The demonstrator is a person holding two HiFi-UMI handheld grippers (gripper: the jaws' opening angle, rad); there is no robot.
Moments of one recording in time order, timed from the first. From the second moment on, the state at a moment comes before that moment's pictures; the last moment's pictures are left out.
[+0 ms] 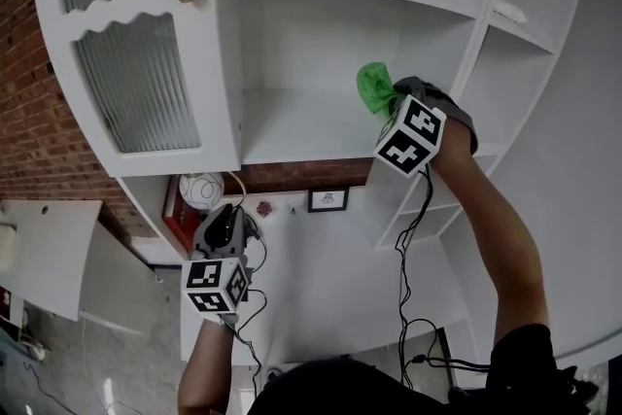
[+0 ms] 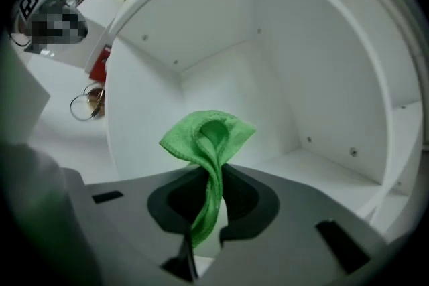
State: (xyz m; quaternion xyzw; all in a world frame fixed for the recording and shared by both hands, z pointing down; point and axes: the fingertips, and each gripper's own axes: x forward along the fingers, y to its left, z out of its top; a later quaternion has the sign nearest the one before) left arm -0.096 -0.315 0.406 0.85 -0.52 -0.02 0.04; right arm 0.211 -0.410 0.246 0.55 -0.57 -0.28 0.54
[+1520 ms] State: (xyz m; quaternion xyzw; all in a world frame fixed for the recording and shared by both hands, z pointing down) left arm -0.137 -0.262 0.355 0.80 -0.60 -0.01 -0.07; right arm 0.091 -0.282 0.314 0.47 -0.87 -0.16 -0.08
